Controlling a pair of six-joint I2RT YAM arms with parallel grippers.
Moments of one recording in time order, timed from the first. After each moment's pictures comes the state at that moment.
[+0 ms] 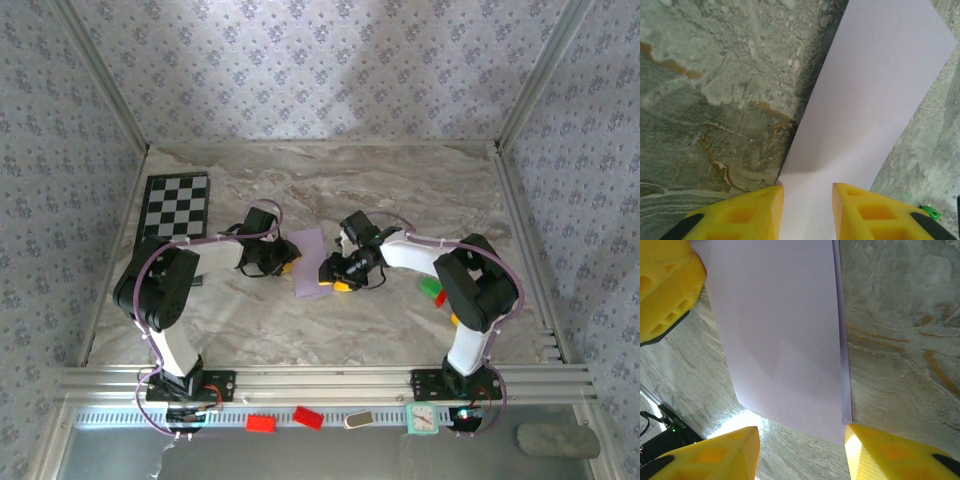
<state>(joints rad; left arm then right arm) -0.48 1.75 0.87 -0.14 0.40 -1.10 0.63 1.78 1.01 -0.42 -0.55 0.72</state>
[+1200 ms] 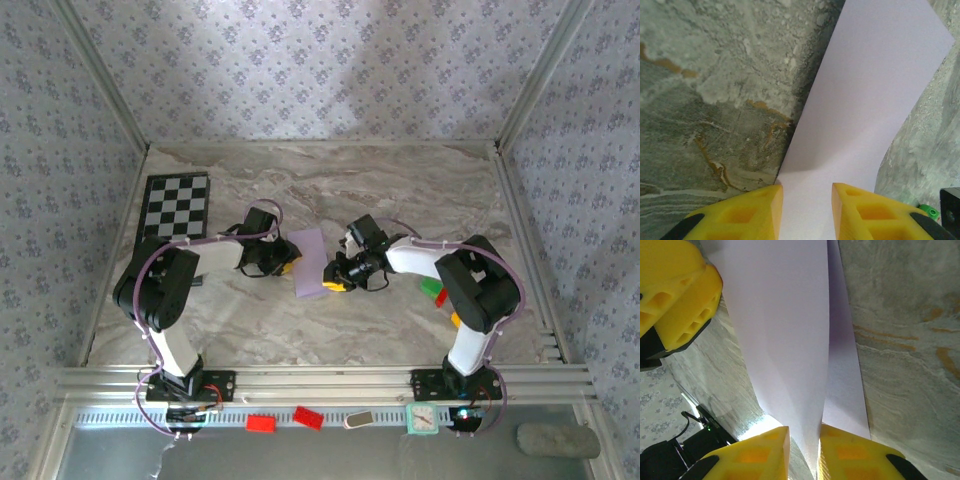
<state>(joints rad) -0.48 1.75 0.87 -0.12 0.40 -1.10 0.60 1.76 0.91 -0.24 -0.64 0.85</state>
